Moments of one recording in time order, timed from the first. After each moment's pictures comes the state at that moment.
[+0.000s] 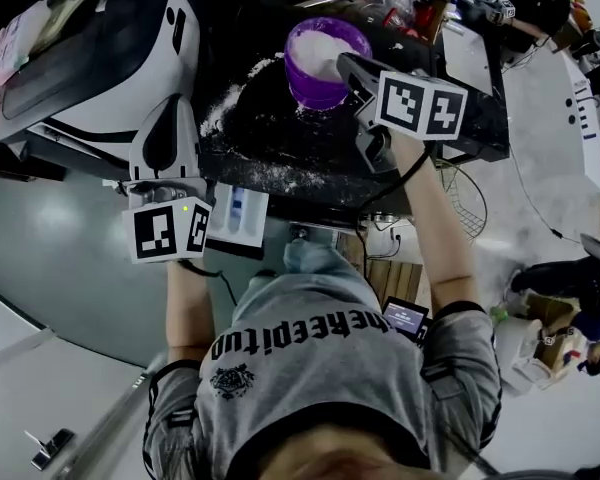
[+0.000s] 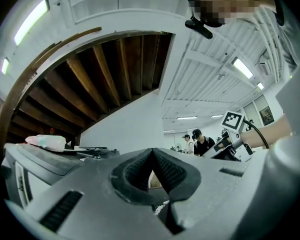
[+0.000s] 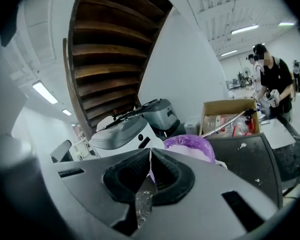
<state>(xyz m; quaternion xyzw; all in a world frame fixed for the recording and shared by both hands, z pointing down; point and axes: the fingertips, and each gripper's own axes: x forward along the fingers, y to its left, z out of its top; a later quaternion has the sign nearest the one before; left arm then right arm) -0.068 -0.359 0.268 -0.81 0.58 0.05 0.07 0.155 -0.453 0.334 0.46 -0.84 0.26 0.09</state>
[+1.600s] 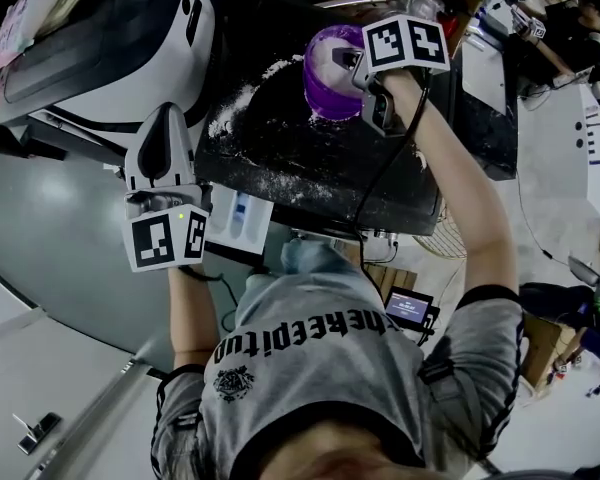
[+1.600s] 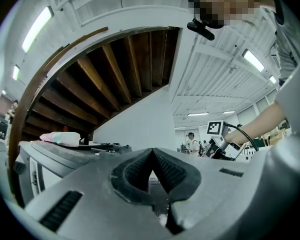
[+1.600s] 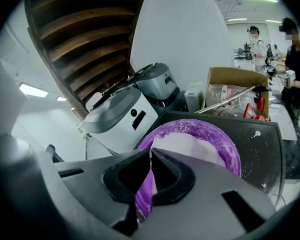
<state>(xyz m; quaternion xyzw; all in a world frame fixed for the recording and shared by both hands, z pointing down) -0.104 -0.373 0.290 -0.77 0.63 0.05 0.06 0.122 -0.529 0.398 0.39 -0.80 0.38 0.24</state>
